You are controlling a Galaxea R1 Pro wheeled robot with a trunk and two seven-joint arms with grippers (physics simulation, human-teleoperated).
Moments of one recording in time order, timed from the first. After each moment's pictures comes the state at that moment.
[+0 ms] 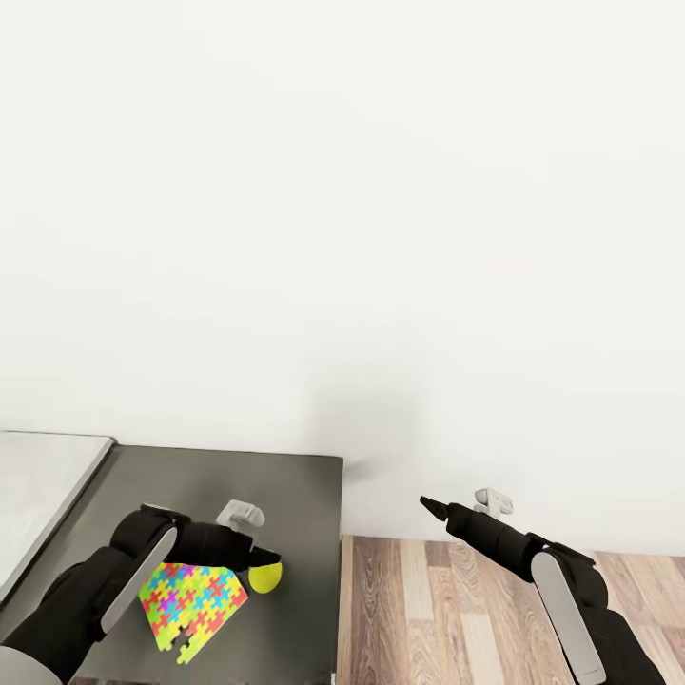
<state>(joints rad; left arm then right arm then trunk) -0.47 0.33 -0.35 -1.24 0.34 0.95 -0.61 -0.25 -0.07 -0.11 -1.45 -0.56 0.78 0.23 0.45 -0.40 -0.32</state>
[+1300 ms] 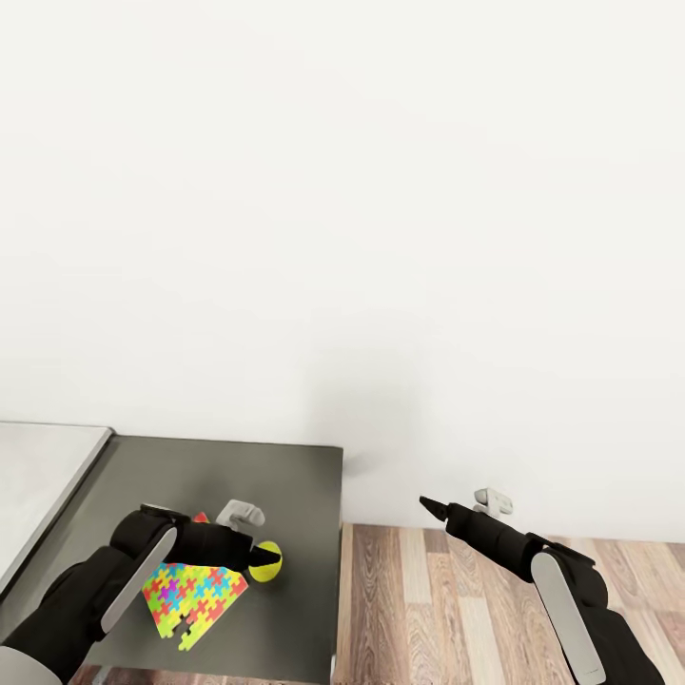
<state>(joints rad) -0.47 0.33 -0.35 -1.24 0.34 0.95 -0.61 -0.25 -0.07 -0.10 -1.45 -0.56 0.78 0.23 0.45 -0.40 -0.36</state>
